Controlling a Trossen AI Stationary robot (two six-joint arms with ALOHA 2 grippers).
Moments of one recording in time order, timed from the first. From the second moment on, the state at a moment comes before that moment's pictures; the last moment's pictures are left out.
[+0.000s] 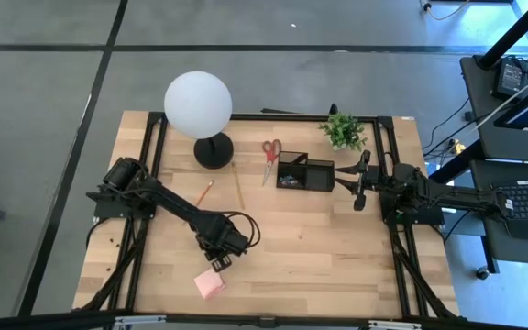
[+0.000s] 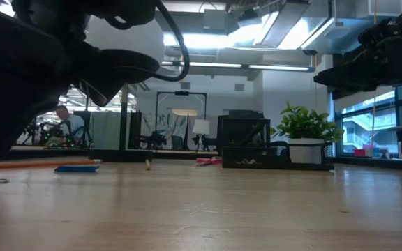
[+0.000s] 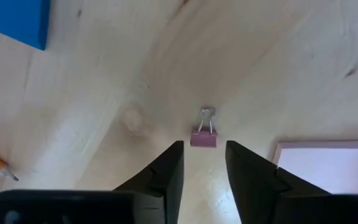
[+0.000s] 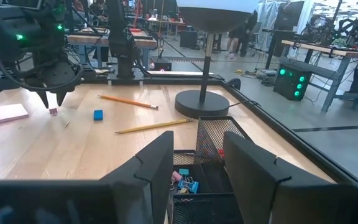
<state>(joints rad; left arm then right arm) -0.41 1.87 1.20 -0.96 0.21 -1.01 -0.18 0.17 0.01 0.14 0.04 -0.08</state>
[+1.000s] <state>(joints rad) -0.44 1.87 1.20 -0.94 0.15 -0.99 -0.18 0.17 0.01 0.14 0.04 -0.09</state>
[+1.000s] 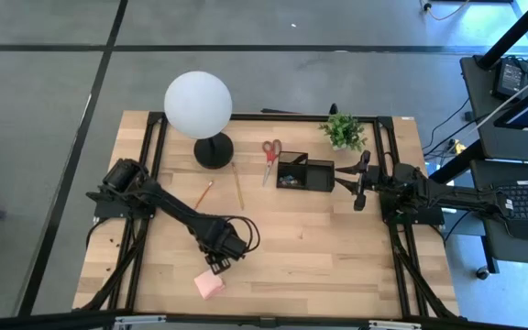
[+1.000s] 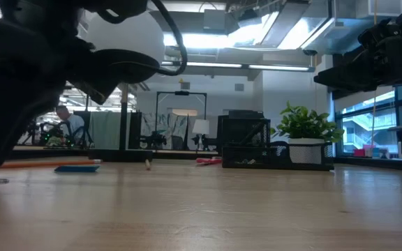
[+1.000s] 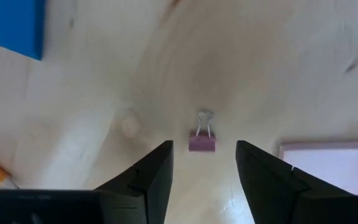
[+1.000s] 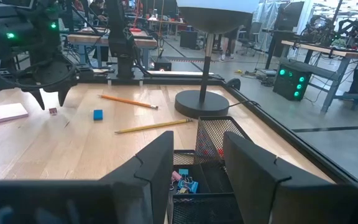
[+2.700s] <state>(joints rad) -0.45 1.95 1.20 -0.94 0.14 -0.95 -0.18 0.17 0.01 0.15 0.07 -0.09</state>
